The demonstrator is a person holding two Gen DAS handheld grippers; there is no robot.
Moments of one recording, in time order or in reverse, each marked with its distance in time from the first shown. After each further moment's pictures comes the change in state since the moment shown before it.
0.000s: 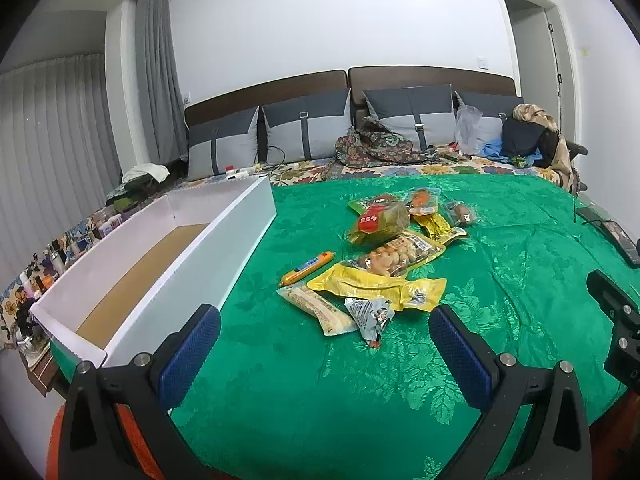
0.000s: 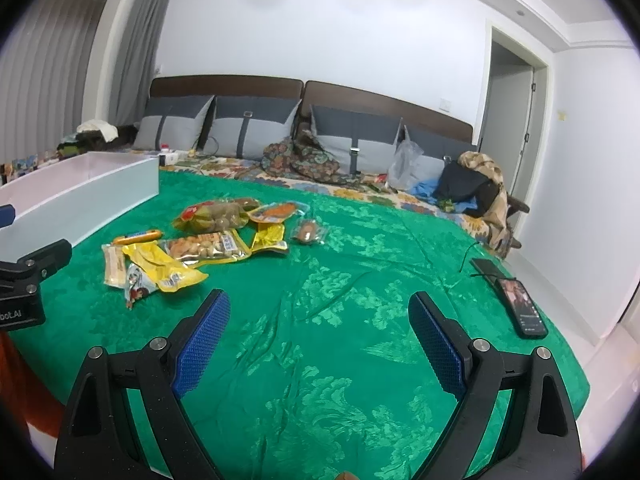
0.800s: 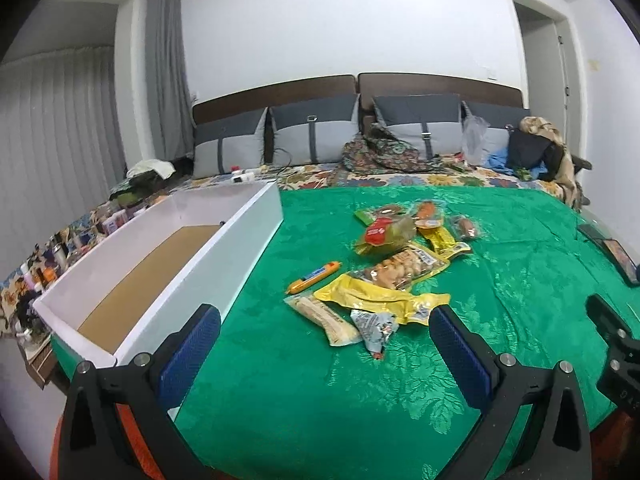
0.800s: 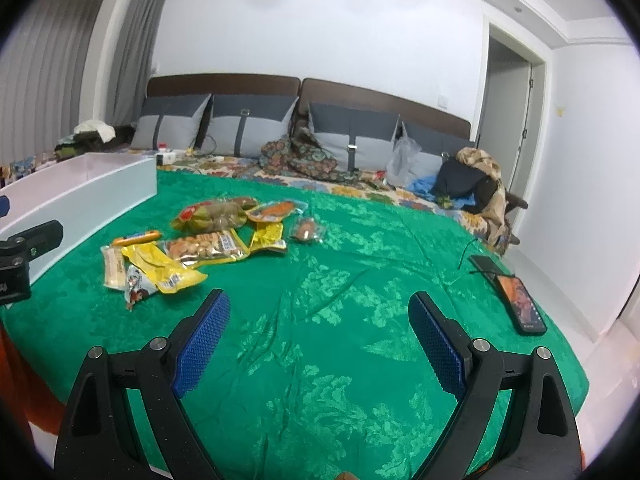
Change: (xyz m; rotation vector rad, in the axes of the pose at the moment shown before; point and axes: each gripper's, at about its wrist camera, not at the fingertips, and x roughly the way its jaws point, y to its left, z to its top) left arm -0.005 0.011 0.009 -0.047 -0.010 0.010; right arm -0.002 0.000 0.001 0.010 0.003 -0.006
